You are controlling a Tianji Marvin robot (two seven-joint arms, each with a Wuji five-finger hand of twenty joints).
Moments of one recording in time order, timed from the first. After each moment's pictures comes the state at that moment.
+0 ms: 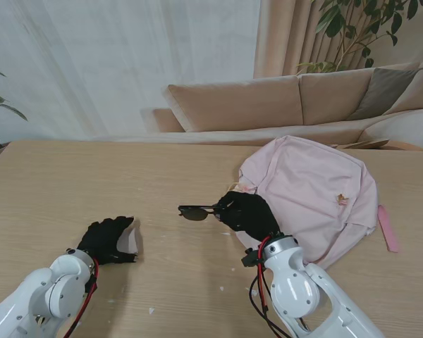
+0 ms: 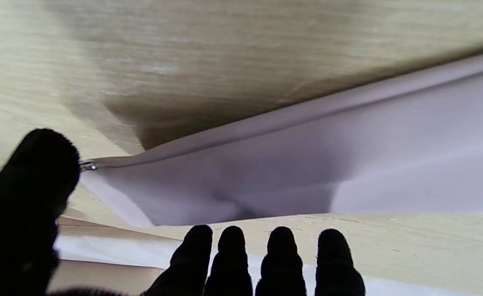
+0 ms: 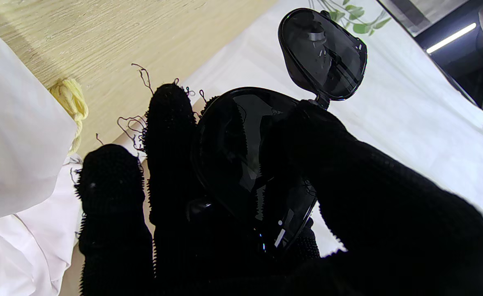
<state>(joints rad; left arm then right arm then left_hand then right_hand) 1.72 -1.04 -1.34 -1.61 0.93 0.09 -0.17 -1.67 -1.18 1.09 -1.74 -0.45 -0.04 -0.29 0.29 -0.55 0.84 -0.17 0.14 0.17 0.00 0.29 0.14 0.07 0.03 0.34 0.06 0.13 0.08 0.47 -0.07 0.18 0.19 0.66 0.72 -0.68 0.94 -0.22 0.90 -0.06 0.90 0.18 1.21 0.13 0.58 0.33 1.18 0.17 0.69 0.48 0.72 0.34 1.38 0.67</state>
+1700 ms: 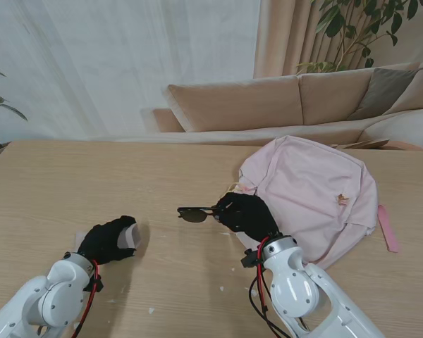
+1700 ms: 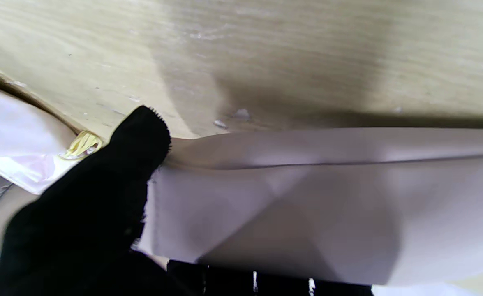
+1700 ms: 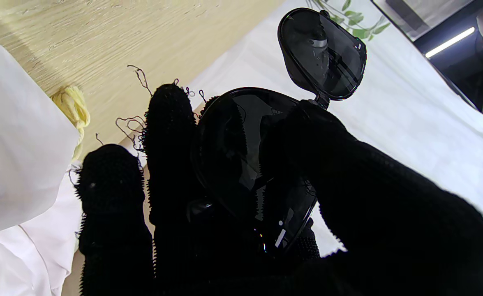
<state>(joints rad) 1.78 -1.07 -1.39 -1.62 0.80 -0.03 -0.02 -1.66 -1.18 1.08 -1.73 -0.44 -0.04 -0.28 0.77 -0.53 0.69 -0.15 0.11 0.15 0.75 0.70 0.38 0.11 0.62 0.56 0.39 0.21 0.63 0.69 0.13 0.24 0.94 0.72 0.72 -0.68 0.94 -0.22 0.90 -0.06 0.90 0.18 1.21 0.13 0.58 0.33 1.18 0.17 0.70 0.49 0.72 0.34 1.38 0.67</state>
